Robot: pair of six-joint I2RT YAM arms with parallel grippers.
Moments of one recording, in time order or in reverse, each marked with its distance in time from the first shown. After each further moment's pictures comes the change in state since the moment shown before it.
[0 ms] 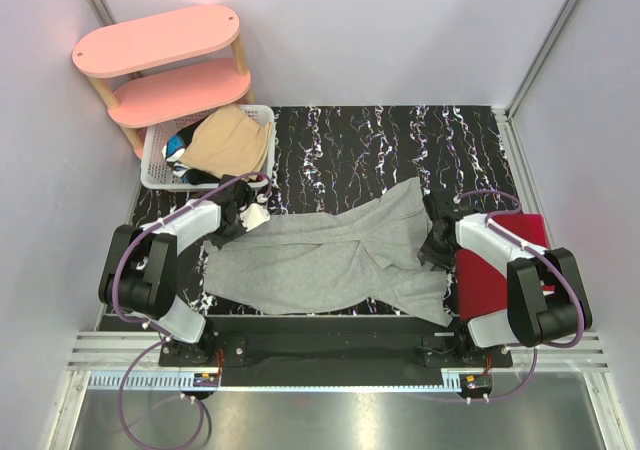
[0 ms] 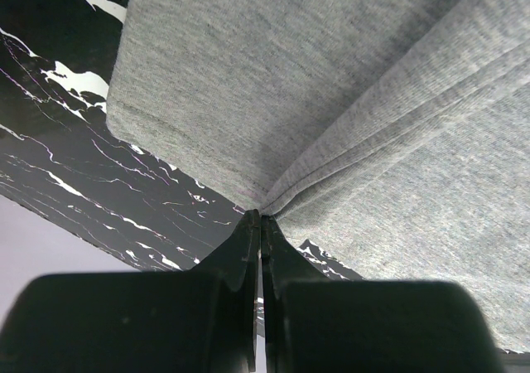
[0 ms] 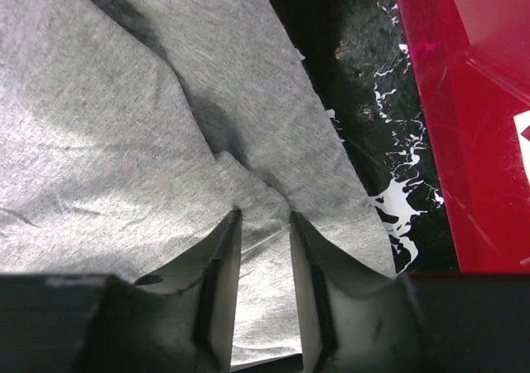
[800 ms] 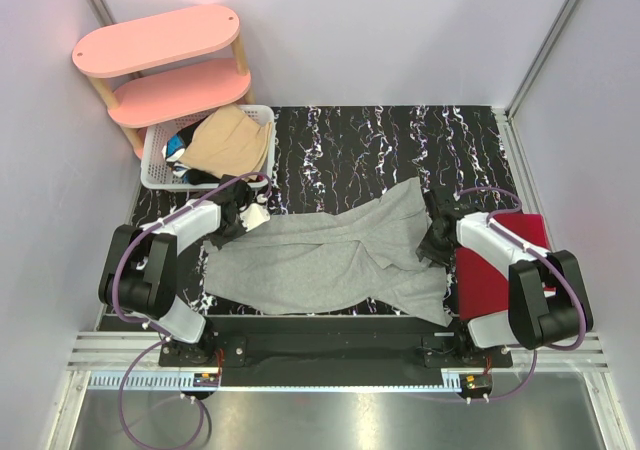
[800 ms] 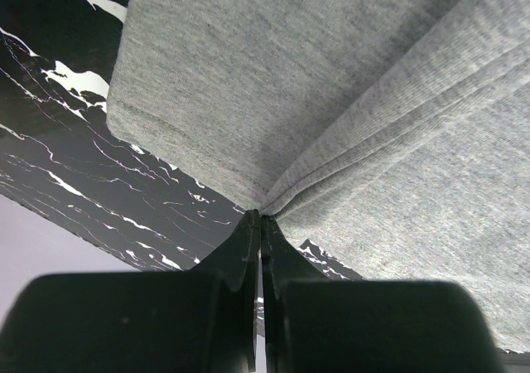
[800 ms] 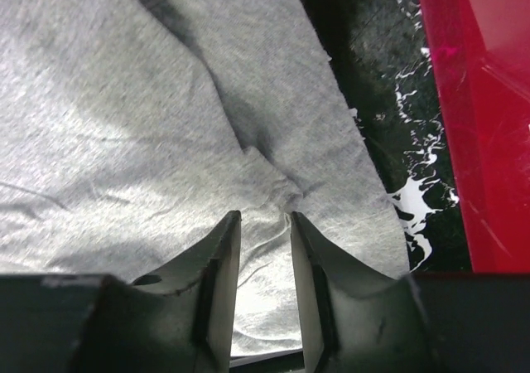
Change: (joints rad) left arm 0.000 0.000 0.000 0.000 -0.001 0.000; right arm 0.001 -0.008 0.023 0.000 -0.018 -0.003
